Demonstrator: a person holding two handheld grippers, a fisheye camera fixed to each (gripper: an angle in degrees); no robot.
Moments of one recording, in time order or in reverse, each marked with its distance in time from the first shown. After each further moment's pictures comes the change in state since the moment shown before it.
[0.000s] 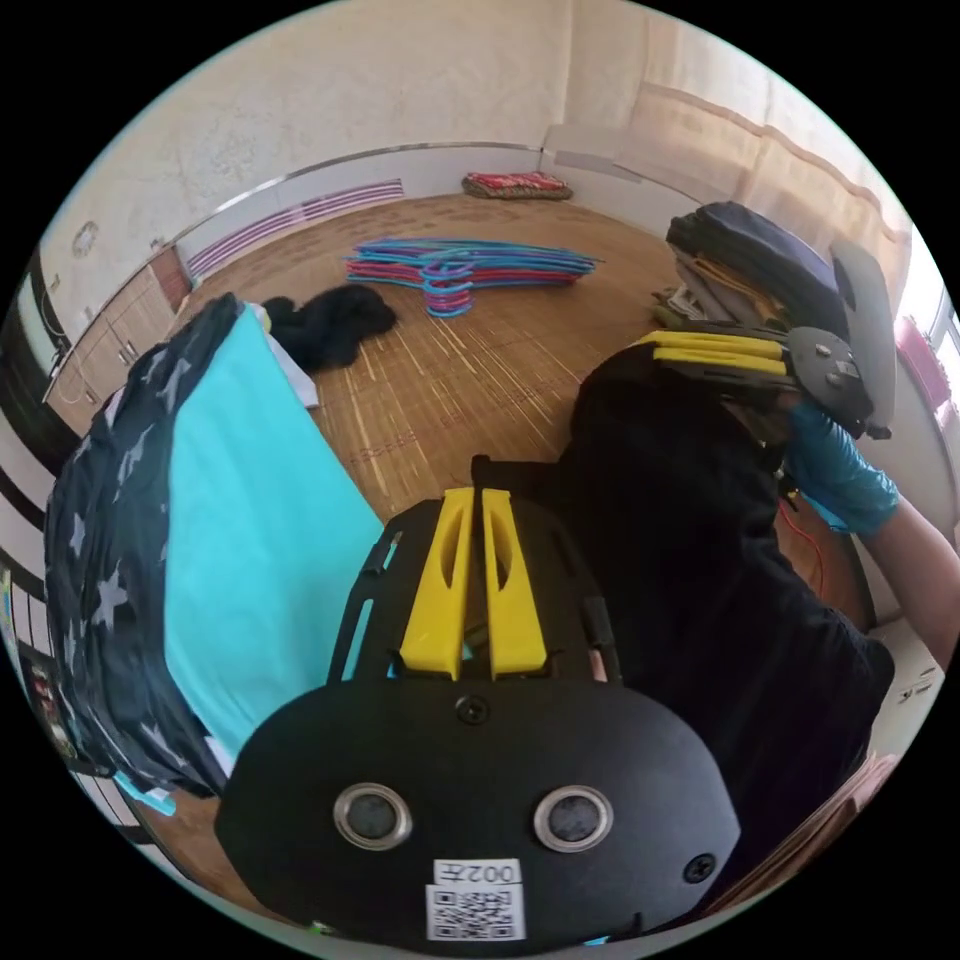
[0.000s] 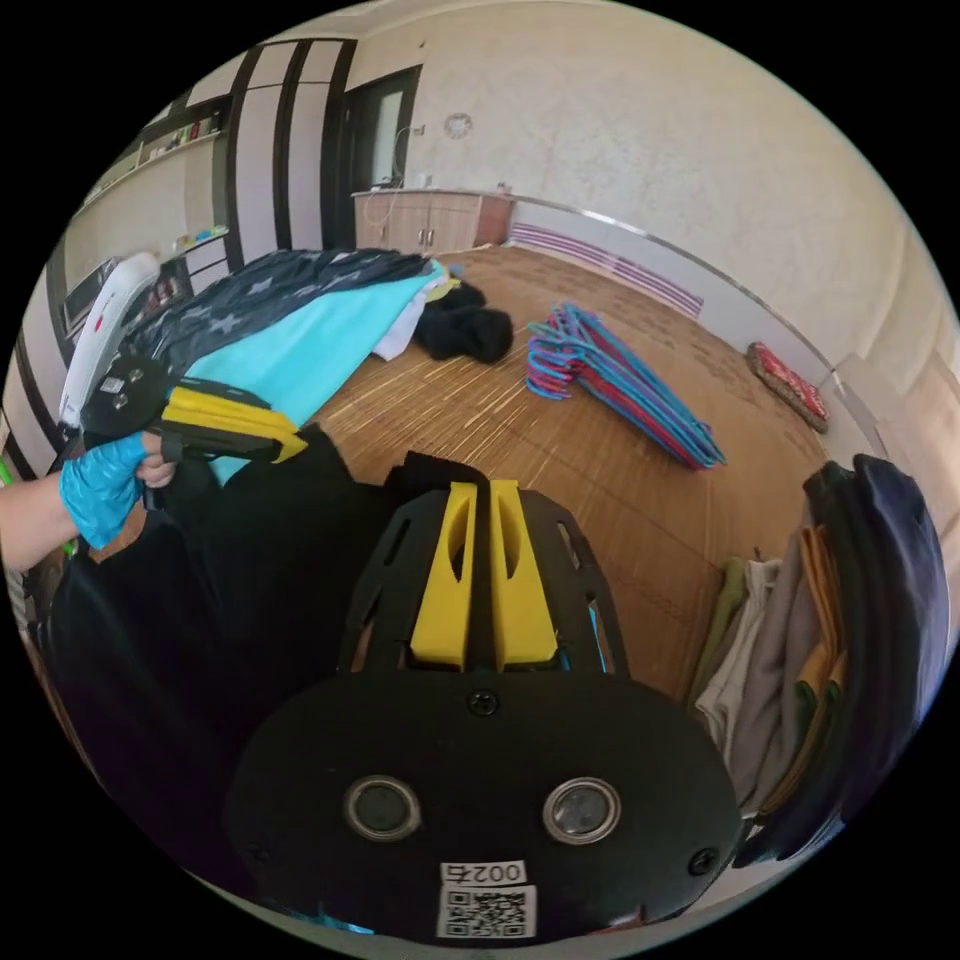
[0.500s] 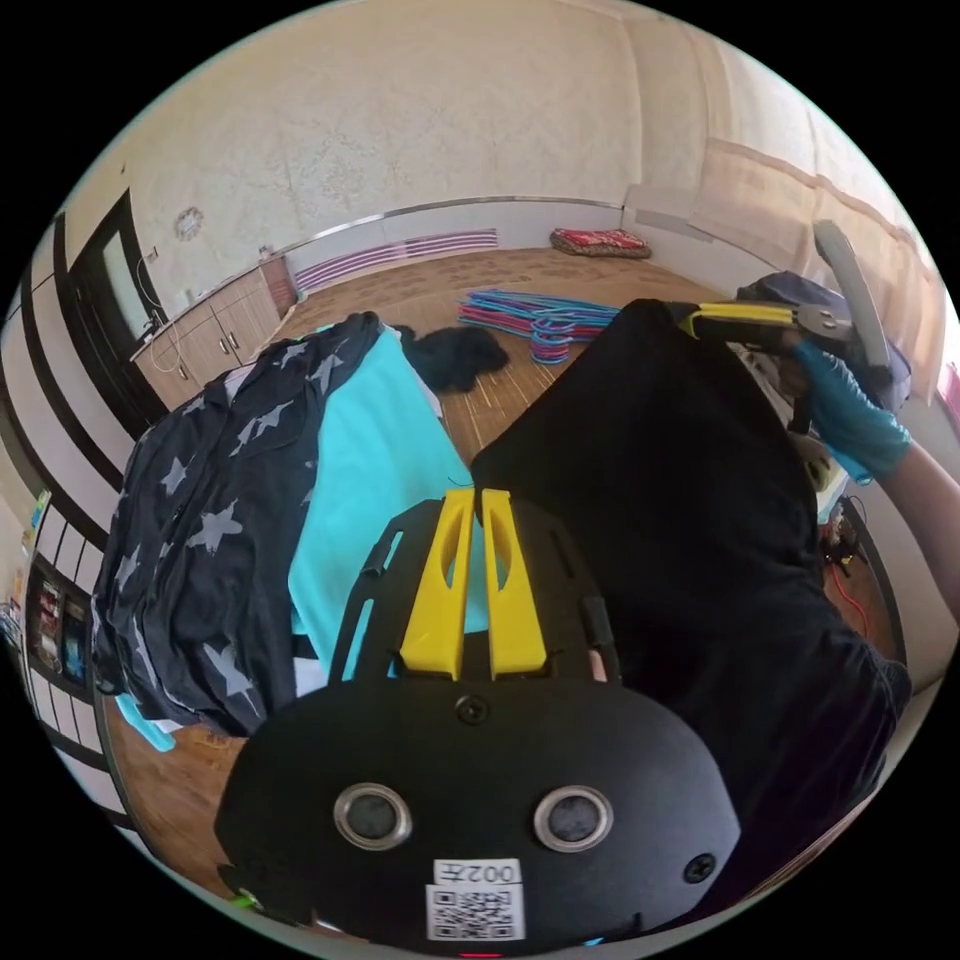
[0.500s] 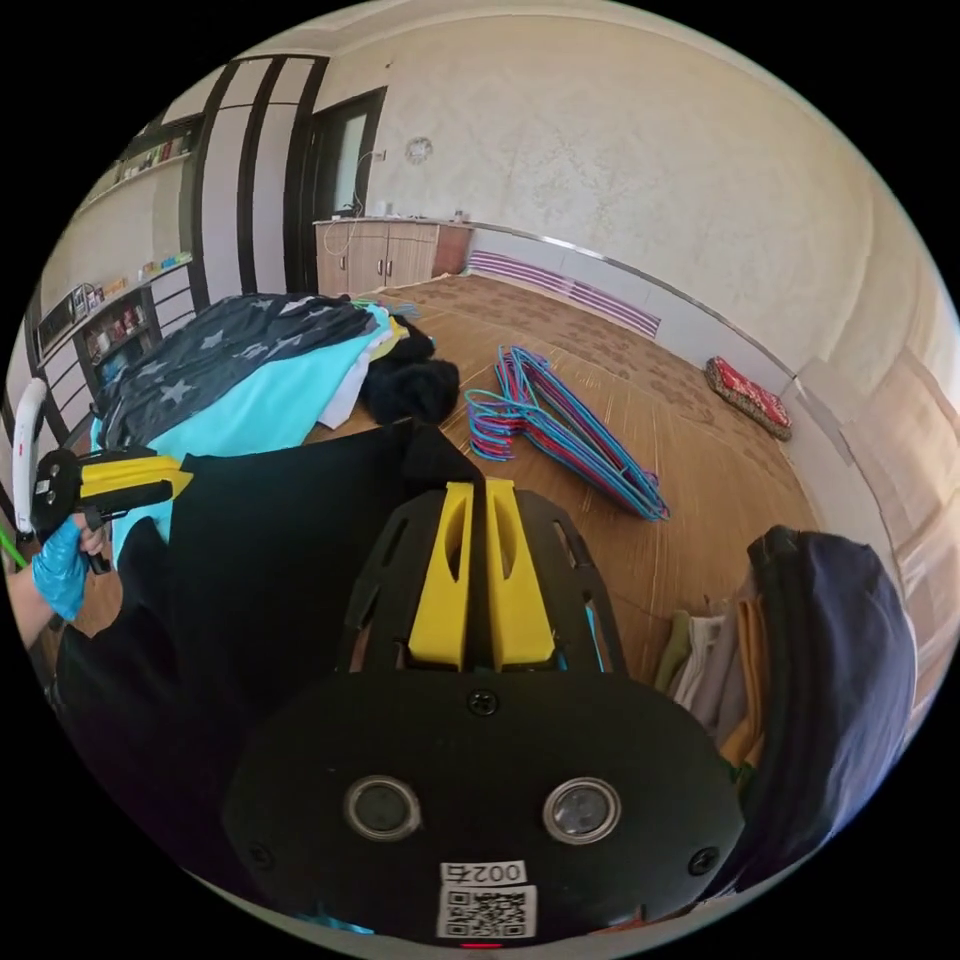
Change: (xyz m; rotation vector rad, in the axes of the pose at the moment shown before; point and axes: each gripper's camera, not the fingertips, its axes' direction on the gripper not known) left arm -0.006 -0.004 -0.037 0.085 -0.175 -0.095; right arm 0.019 -0.066 0.037 0.017 0.083 -0.003
